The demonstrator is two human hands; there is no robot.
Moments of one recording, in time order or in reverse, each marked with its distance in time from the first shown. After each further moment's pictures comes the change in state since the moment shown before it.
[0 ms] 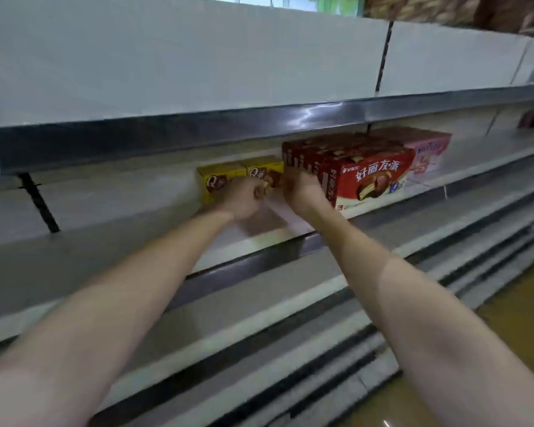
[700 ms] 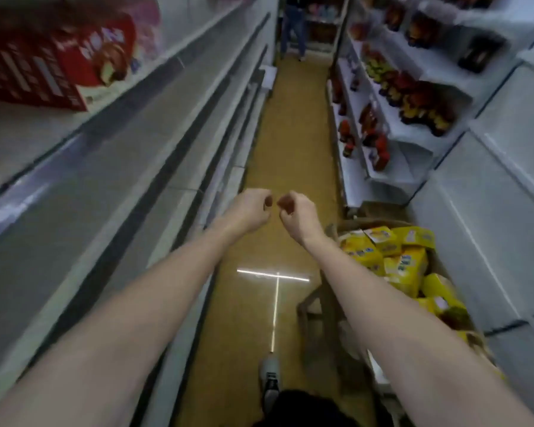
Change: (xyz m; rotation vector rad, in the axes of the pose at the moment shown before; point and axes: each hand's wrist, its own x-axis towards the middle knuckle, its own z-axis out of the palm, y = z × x) left_hand -0.236 0.255 0.185 -0.307 -0.666 0.689; right_hand -0.449 0.044 -0.084 -0.265 0.405 1.026
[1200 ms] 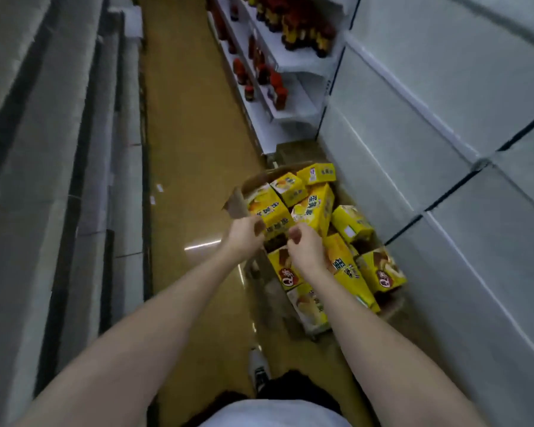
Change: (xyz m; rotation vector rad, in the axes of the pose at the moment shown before) left_hand 0.019 0.143 0.211 -0.150 -0.360 0.129; right_hand -0.129 0.218 -0.085 0.015 0.170 0.645
